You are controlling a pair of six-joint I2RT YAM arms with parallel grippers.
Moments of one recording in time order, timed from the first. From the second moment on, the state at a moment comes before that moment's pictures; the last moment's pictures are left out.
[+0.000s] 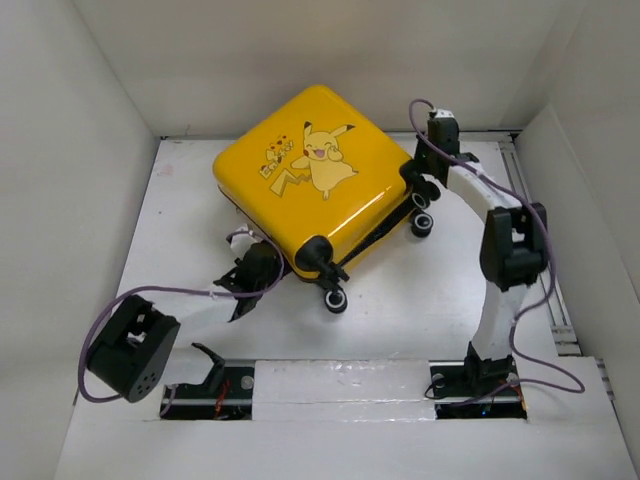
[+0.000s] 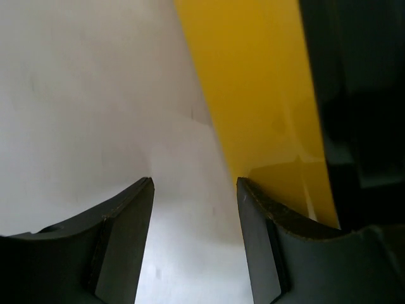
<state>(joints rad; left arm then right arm) -0.56 1.29 0.41 0.22 -0.36 -0.95 0.18 2.07 1.71 -0.27 0.05 0.27</state>
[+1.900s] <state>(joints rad) 0.09 1.76 1.03 0.29 -0.06 -0.95 0.27 1.78 1.16 0.03 -0.05 0.46</state>
